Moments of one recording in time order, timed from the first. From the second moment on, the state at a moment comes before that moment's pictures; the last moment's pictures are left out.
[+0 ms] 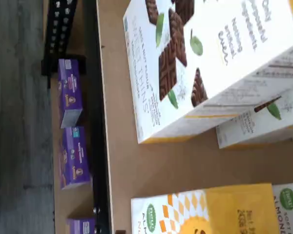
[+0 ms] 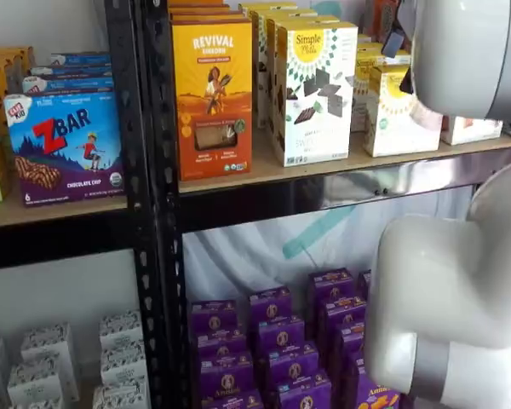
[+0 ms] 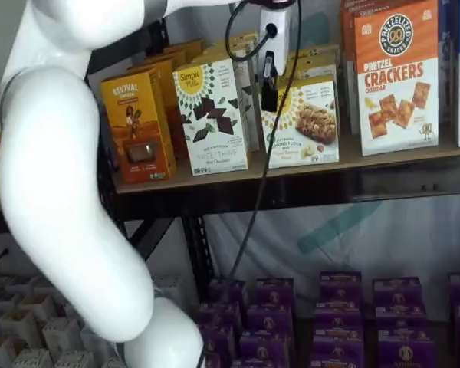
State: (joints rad) arm -0.59 -0.40 -1.29 0.44 1.51 -2.09
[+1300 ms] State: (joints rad) arm -0.46 -0.23 -1.49 0.20 1.69 -1.99
